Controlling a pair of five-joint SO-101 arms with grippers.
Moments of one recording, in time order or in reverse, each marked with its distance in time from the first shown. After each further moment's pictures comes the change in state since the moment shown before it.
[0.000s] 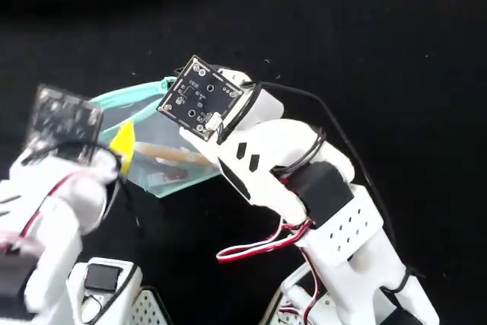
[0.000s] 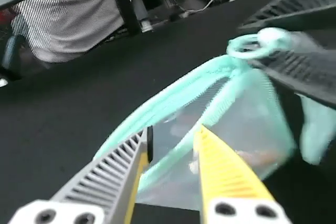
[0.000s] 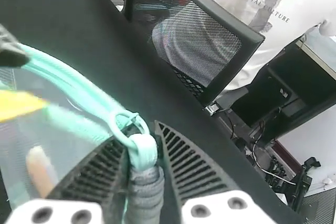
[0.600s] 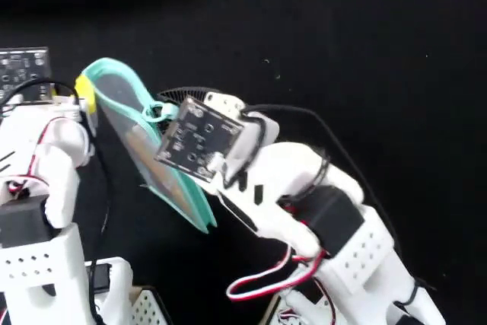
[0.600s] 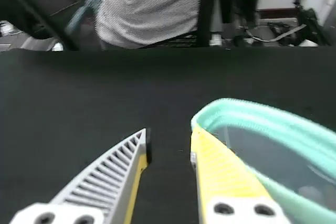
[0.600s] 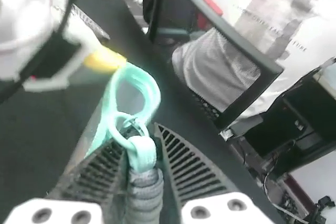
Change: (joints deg) left arm -13.0 1.0 16.2 -24.7 8.7; right arm -6.4 -6.0 0.0 2.9 0.0
